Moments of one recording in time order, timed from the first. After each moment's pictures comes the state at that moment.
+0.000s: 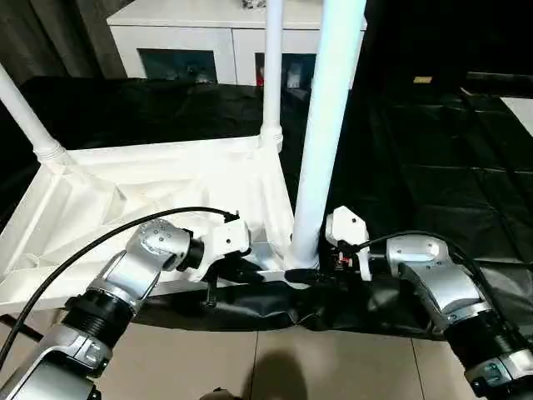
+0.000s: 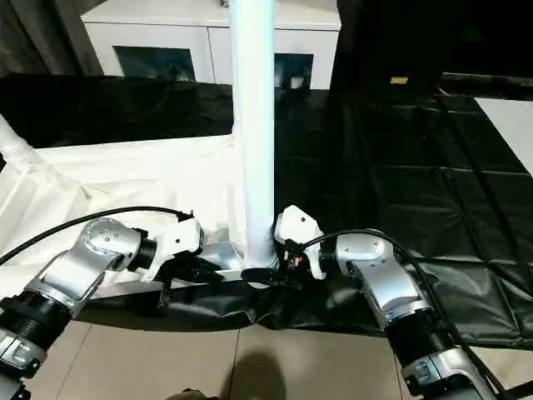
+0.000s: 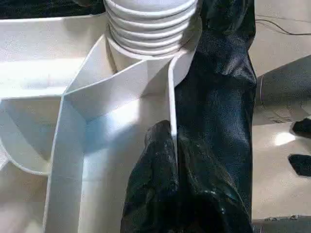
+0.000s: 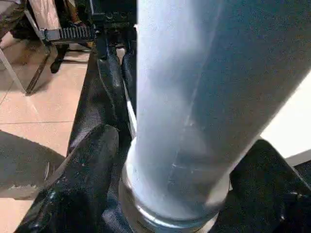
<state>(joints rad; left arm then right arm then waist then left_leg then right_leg) -0.54 0.47 -0.40 0.41 0.00 0.15 -1.23 -0.44 -0.42 0.29 0.34 0.13 0.06 1.12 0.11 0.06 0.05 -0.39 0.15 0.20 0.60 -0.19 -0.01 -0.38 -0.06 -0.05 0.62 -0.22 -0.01</state>
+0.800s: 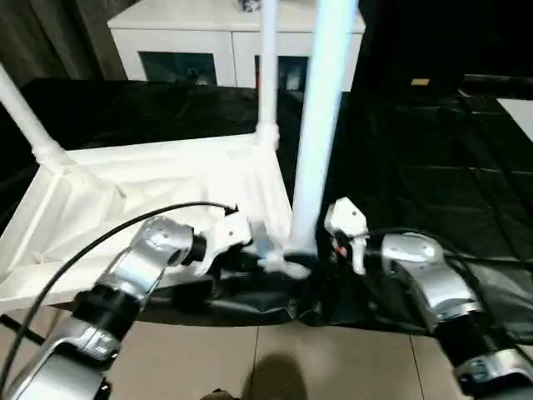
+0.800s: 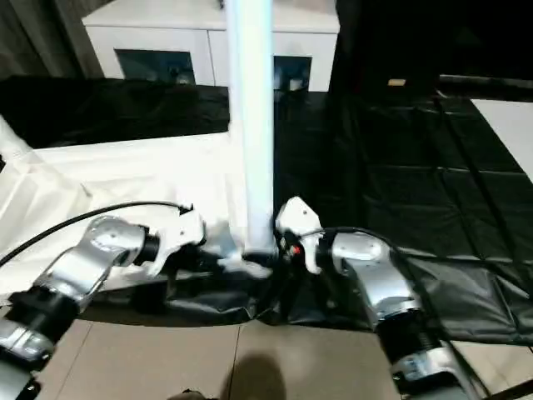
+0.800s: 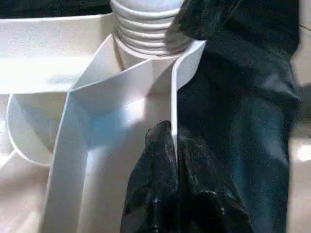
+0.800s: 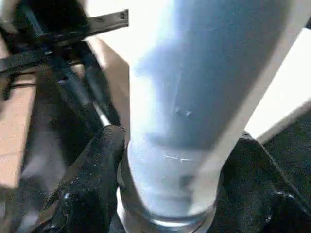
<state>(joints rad) -0.59 0.38 -0.37 0.52 0.04 0.17 -1.09 -0.45 -0.30 0.22 0.42 0.10 0.10 0.89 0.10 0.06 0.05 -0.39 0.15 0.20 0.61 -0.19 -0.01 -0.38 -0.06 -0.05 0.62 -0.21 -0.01</state>
